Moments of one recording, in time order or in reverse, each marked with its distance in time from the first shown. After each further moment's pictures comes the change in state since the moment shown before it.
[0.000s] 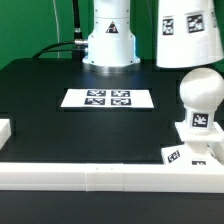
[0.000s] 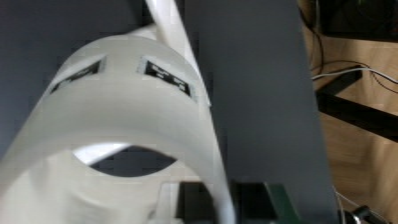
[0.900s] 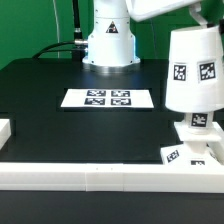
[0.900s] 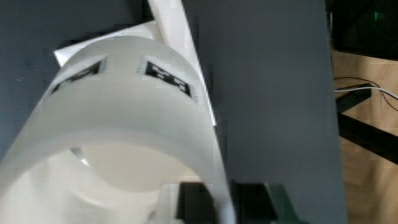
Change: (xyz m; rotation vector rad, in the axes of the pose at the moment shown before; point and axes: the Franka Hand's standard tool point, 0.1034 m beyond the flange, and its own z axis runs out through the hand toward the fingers) arm -0.008 0.017 0.066 -0.030 -0.012 -0.057
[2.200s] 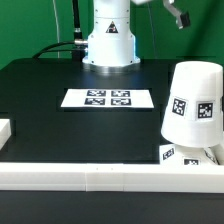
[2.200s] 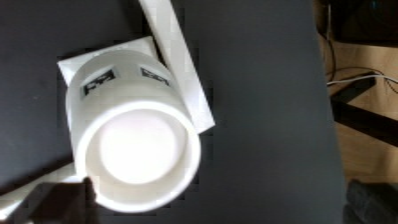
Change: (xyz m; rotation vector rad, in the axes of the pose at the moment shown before) arm -0.007 -0.011 -0.033 0.005 0.000 0.089
